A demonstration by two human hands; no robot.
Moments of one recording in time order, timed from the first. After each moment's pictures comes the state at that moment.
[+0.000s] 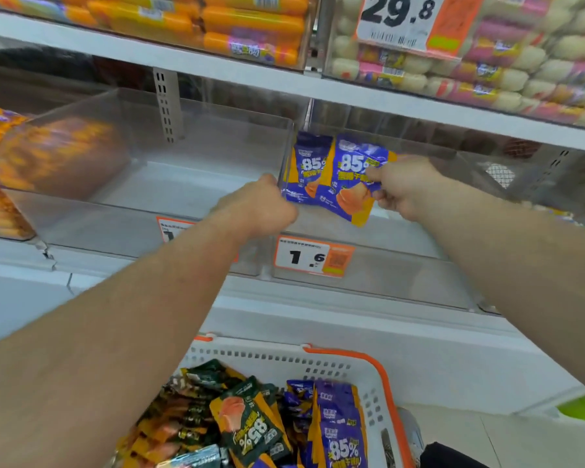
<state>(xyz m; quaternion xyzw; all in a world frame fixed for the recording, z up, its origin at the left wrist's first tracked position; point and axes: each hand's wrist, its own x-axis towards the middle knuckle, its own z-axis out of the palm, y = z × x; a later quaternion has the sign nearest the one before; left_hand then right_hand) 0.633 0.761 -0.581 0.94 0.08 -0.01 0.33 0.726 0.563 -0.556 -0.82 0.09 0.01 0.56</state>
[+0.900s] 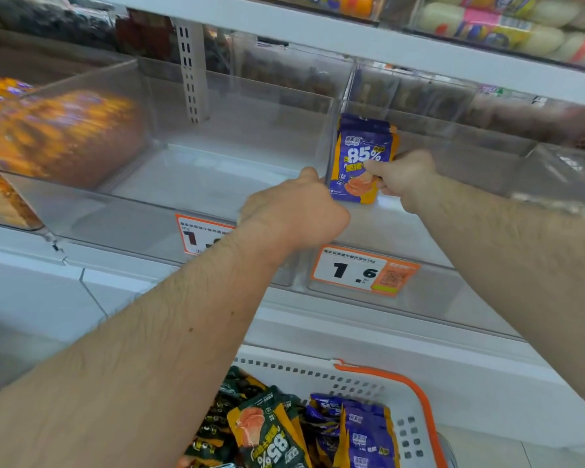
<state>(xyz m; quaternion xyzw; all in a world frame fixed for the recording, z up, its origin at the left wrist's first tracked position) 0.643 0.764 -0.587 0.96 0.07 0.01 0.28 0.821 0.609 -0.619 -0.87 0.08 -0.04 0.49</state>
